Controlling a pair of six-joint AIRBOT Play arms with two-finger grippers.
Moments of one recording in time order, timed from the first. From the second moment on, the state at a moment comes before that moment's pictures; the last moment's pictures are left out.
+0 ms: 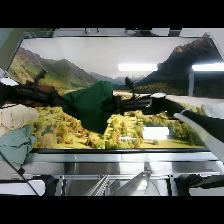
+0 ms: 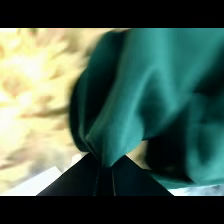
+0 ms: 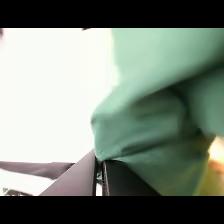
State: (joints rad) left arm 0.27 -1.54 1.19 0.72 -1.36 -1.02; right arm 0.36 -1.60 1.01 0.15 1.25 0.79
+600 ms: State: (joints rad) left arm 0.53 -0.95 1.66 0.09 -1.60 -0.95; right arm -0.44 -0.78 1.11 0.40 1.55 0.78
